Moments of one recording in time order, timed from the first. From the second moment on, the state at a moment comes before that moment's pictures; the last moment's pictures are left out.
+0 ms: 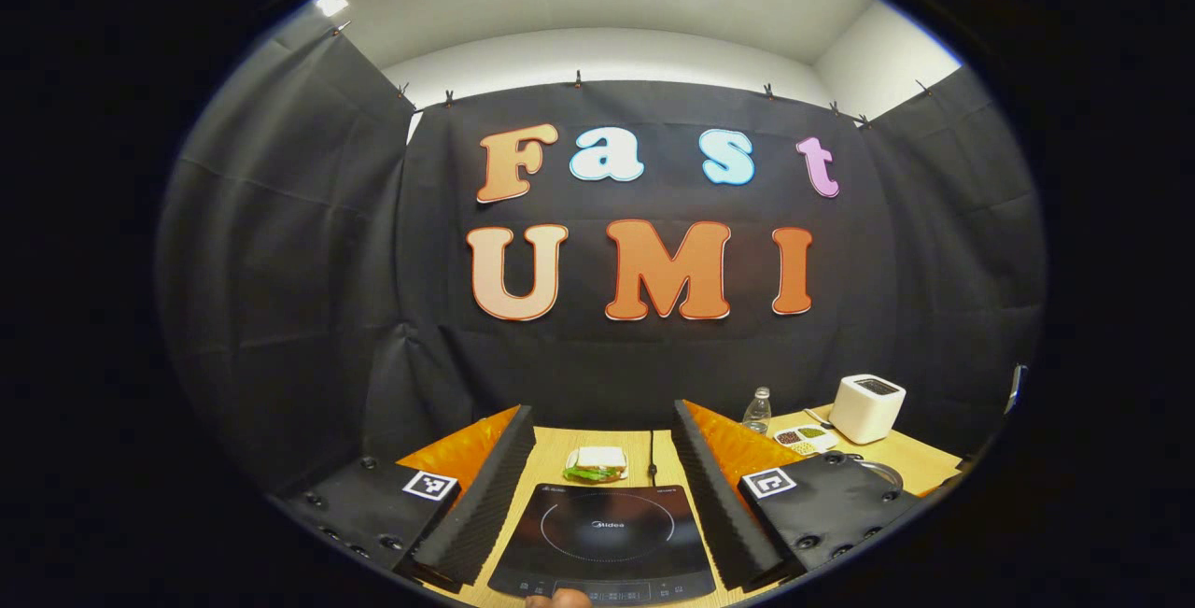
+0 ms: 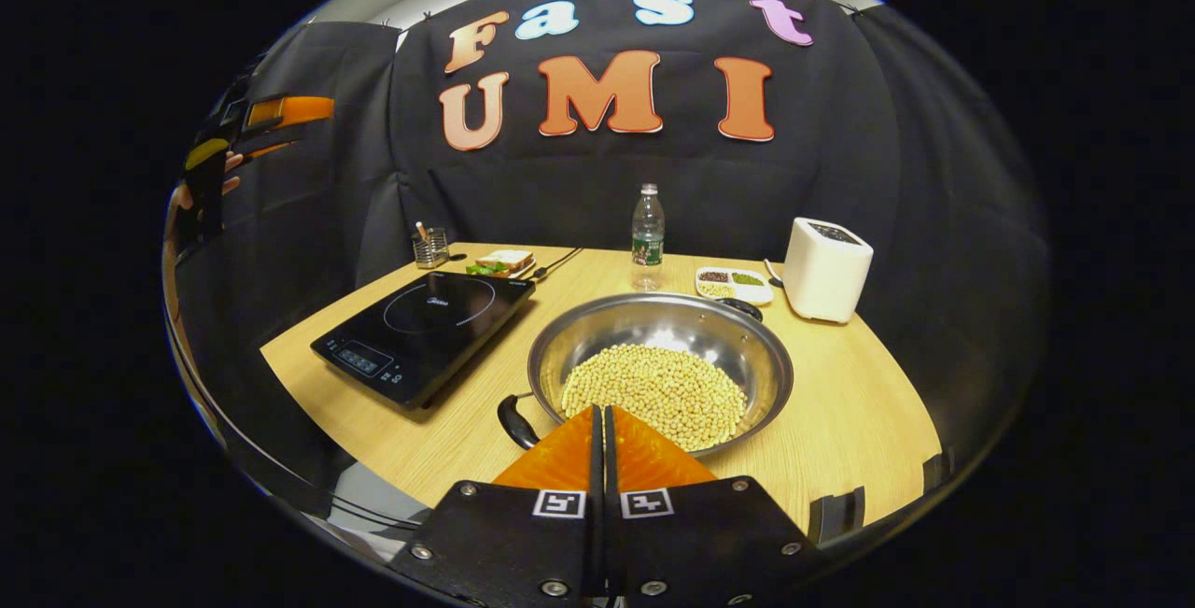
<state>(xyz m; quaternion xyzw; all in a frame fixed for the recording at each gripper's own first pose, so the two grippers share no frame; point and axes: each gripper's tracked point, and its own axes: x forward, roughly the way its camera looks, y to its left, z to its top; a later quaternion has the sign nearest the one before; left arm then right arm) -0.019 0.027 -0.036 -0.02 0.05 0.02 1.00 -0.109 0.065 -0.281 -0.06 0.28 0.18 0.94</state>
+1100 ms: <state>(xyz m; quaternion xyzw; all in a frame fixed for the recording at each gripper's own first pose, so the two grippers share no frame) -0.023 0.047 -0.041 0.00 0.05 0.04 1.00 -0.106 0.092 -0.362 -0.08 0.36 0.20 0.91</state>
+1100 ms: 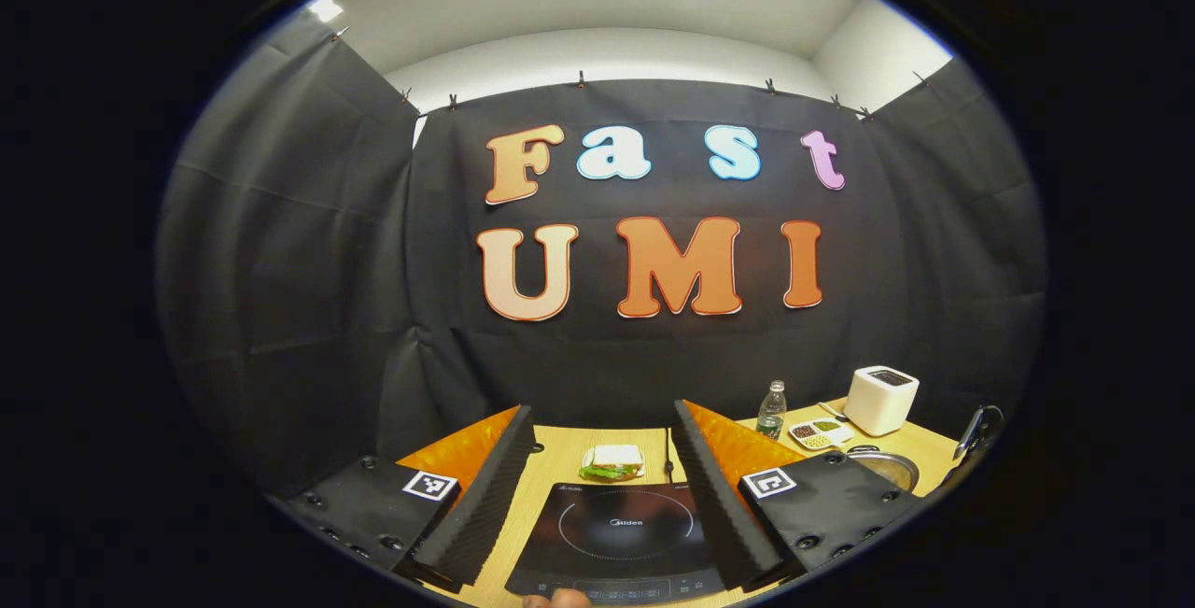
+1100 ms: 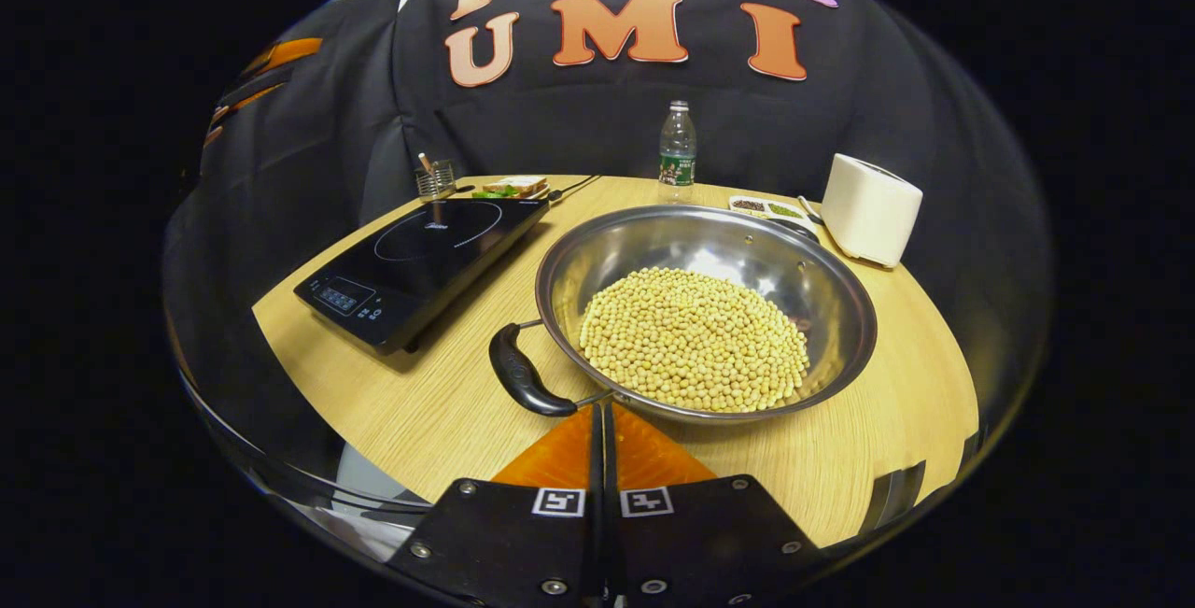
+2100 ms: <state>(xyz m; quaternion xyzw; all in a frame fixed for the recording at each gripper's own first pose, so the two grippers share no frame) -0.019 0.092 -0.049 0.00 0.06 0.06 1.00 -0.085 0.155 -0.372 -0.04 0.37 0.21 0.90</state>
